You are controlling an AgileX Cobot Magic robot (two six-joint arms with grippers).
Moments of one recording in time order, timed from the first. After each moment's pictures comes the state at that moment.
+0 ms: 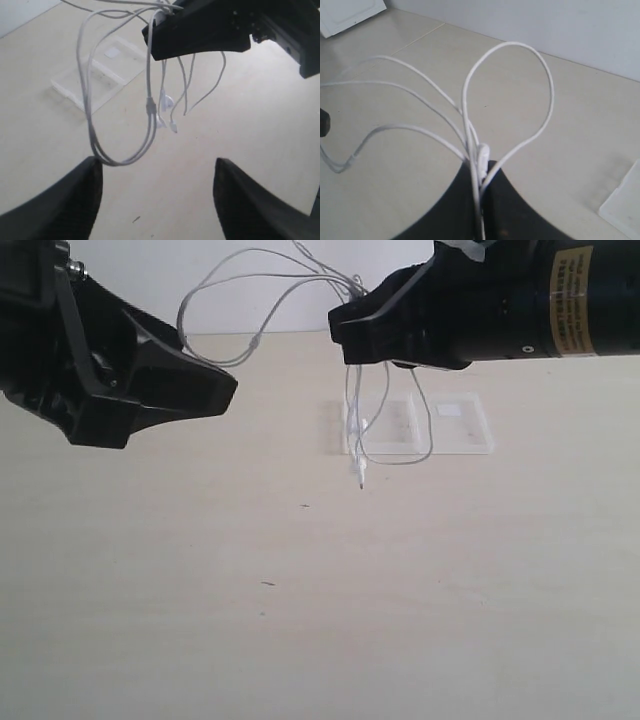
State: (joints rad) left arm -0.48 1.12 -0.94 -0.58 0.64 0.65; right arm 0.53 1.31 -0.85 -1.75 -0.36 1.86
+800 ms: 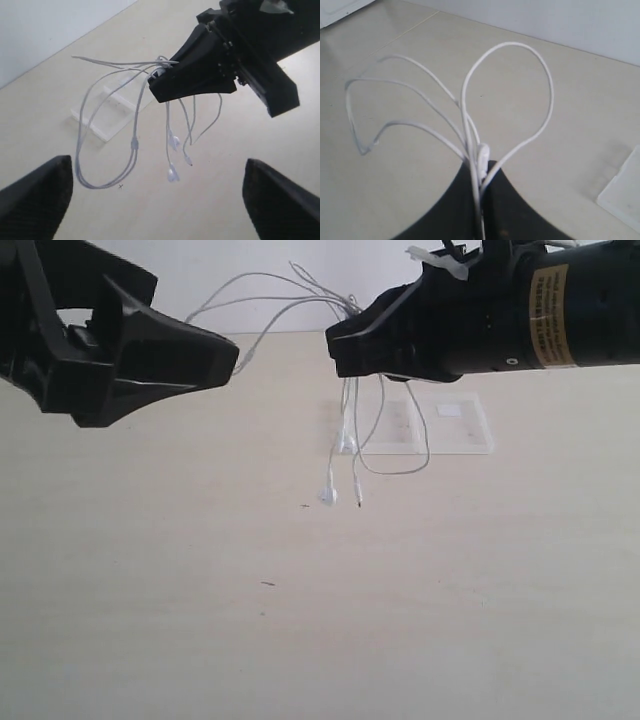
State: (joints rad) left arm -0.48 1.06 -0.94 -0.58 0.58 0.68; right arm 0.53 1.35 -0.85 -1.75 -0.34 1.87
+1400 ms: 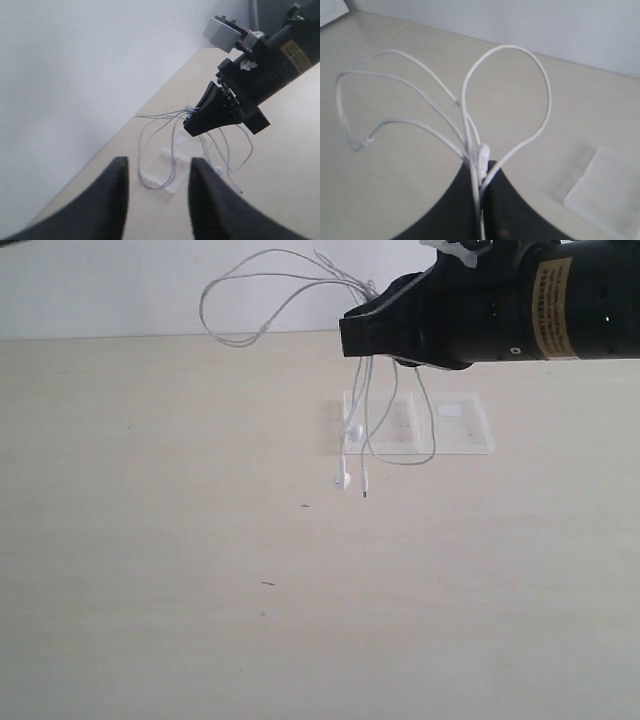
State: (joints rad) left arm -0.48 0.81 -0.94 -0.42 0.52 0.76; right arm 0.53 1.35 -0.85 -1.74 -0.23 1.88
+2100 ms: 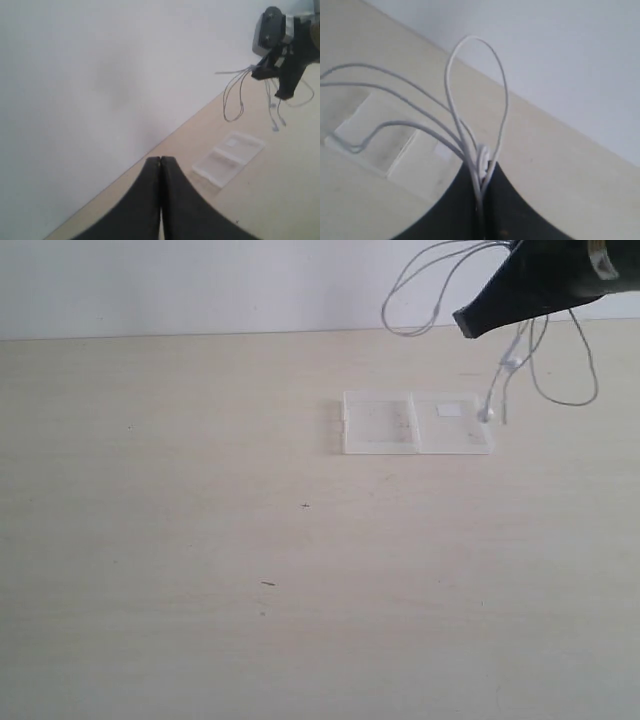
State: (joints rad) left arm -0.48 0.56 -0.93 -0.03 0.63 0.37; right arm 0.53 1.37 -1.03 -0.83 0.58 0.50
